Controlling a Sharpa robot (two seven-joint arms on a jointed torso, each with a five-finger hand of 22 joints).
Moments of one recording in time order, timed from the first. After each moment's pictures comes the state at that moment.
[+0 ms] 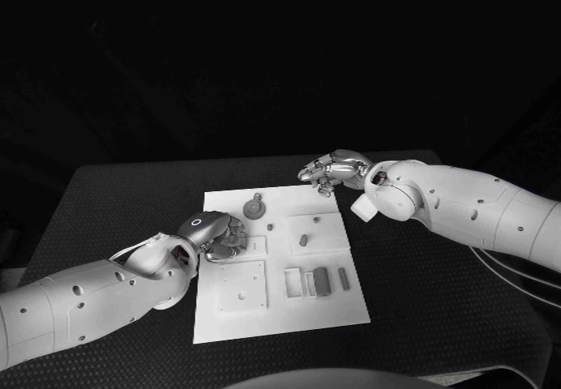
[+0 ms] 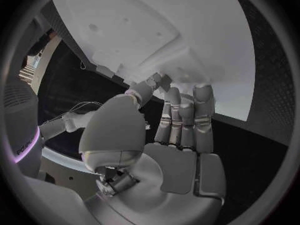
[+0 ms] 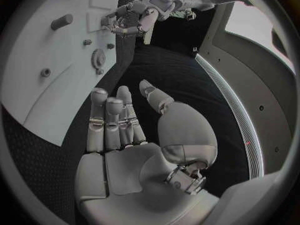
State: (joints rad) left arm 1.11 -0.71 -0.23 1.35 -1.50 -0.54 -0.03; left_hand 1.14 -0.09 0.59 -0.16 0.04 0.94 0.11 0.38 0.55 0.89 0.01 1.03 0.55 0.95 -0.09 1.51 0.74 0.03 1.23 -0.18 0.71 1.31; right arm 1.18 -0.69 0.00 1.15 -0.51 0.01 0.12; right_hand 0.99 -0.05 0.56 -0.27 0.05 0.87 0.16 0.20 0.63 0.95 0.04 0.89 0.68 1.10 -0.06 1.27 0.84 0.24 1.09 0.00 0.88 1.31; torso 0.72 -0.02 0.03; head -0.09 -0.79
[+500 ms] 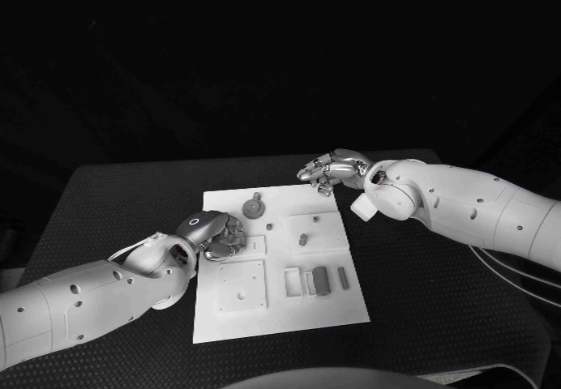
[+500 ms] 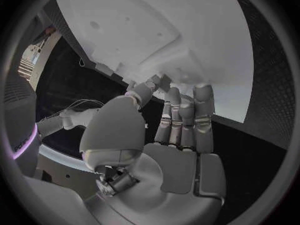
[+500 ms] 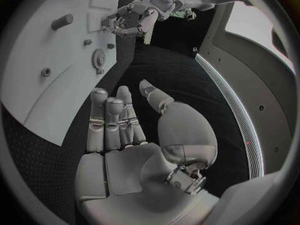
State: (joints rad) left arm 1.11 -0.71 -0.23 1.36 -1.47 -0.53 -0.04; left_hand 1.11 -0.06 0.58 -0.14 0.05 0.94 0.12 0.37 0.55 0.89 0.01 1.03 0.55 0.95 -0.09 1.51 0.74 0.03 1.23 -0.18 0.71 1.31; right arm 1.18 -0.69 0.00 1.15 -0.51 0.01 0.12; right_hand 0.99 -0.05 0.56 -0.27 0.05 0.87 0.15 0.20 0.63 0.95 0.04 0.89 0.68 1.10 -0.06 1.27 0.84 0.24 1.09 0.00 0.88 1.31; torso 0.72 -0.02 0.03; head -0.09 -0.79
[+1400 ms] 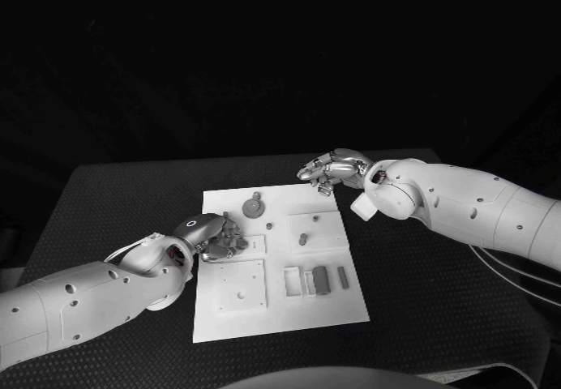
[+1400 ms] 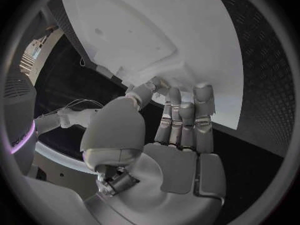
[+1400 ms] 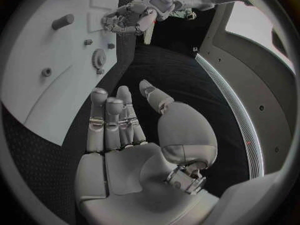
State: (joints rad) left arm 1.11 -0.72 -0.23 1.36 -1.44 -0.49 -0.04; left_hand 1.10 -0.05 0.58 -0.14 0.05 0.92 0.12 0.36 0.54 0.88 0.02 1.03 0.55 0.95 -0.08 1.52 0.74 0.03 1.23 -0.18 0.72 1.31; right arm 1.18 -0.69 0.00 1.15 -0.51 0.01 0.12; right_hand 0.99 -0.05 0.56 -0.27 0.05 0.88 0.15 0.20 0.63 0.95 0.04 0.89 0.68 1.10 -0.06 1.27 0.84 0.24 1.09 0.00 0.88 1.31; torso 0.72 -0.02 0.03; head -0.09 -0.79
